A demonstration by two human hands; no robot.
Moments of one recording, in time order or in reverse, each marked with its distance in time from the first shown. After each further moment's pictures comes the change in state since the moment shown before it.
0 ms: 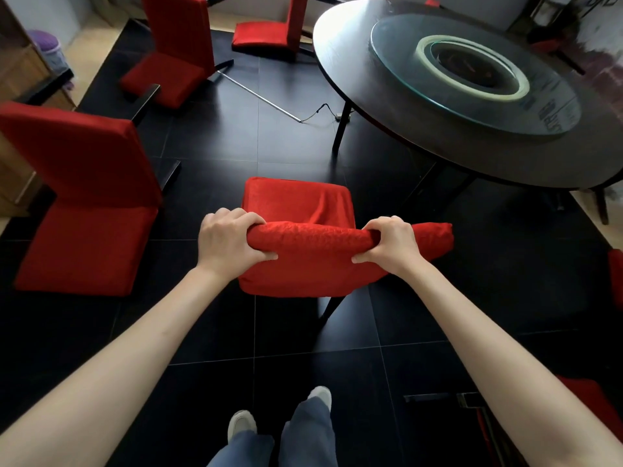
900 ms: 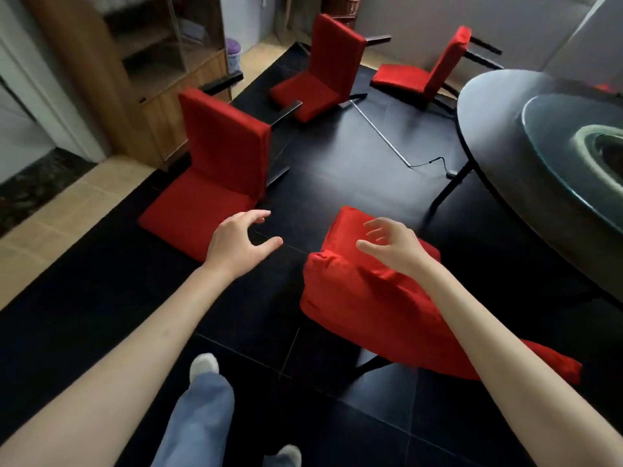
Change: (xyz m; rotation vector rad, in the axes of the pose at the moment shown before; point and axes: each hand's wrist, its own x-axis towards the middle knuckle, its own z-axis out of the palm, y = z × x) left_hand -0.033 -0.100 -0.070 -0.282 0.132 -0.554; right_hand 0.110 -0.144 0.049 0.212 -0.338 -0.238
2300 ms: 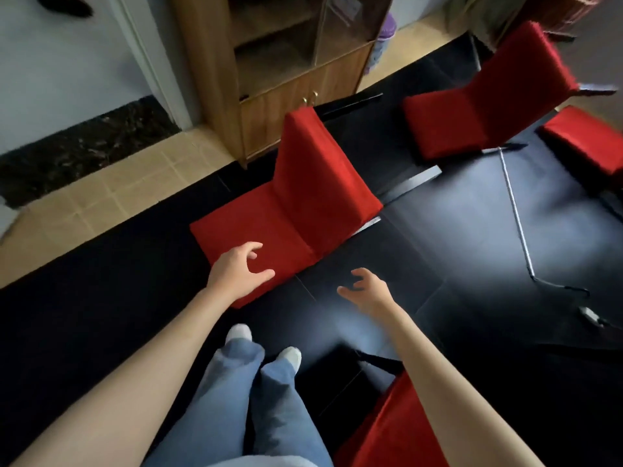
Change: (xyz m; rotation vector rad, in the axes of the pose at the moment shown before) left_hand 0.415 -0.283 -0.047 -0.016 -0.043 -0.716; right_hand 0.556 -0.151 0.212 -0.145 -0.573 0.182
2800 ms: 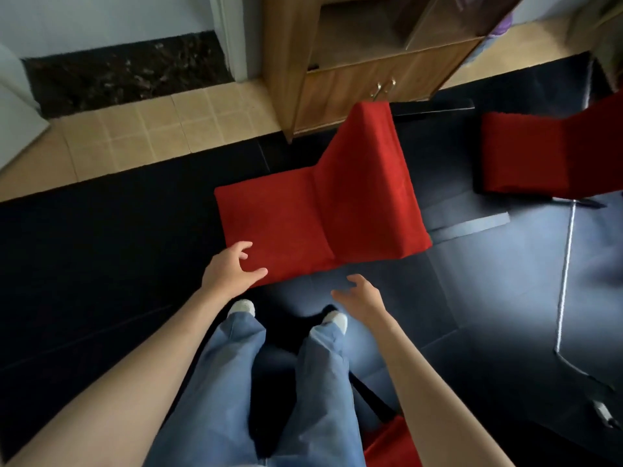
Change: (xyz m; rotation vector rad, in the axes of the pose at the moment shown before) left_hand 0.068 -0.060 0.015 -0.201 0.067 -0.368; right_hand 0.119 -0.061 0.037 -0.293 -0.180 -0.057
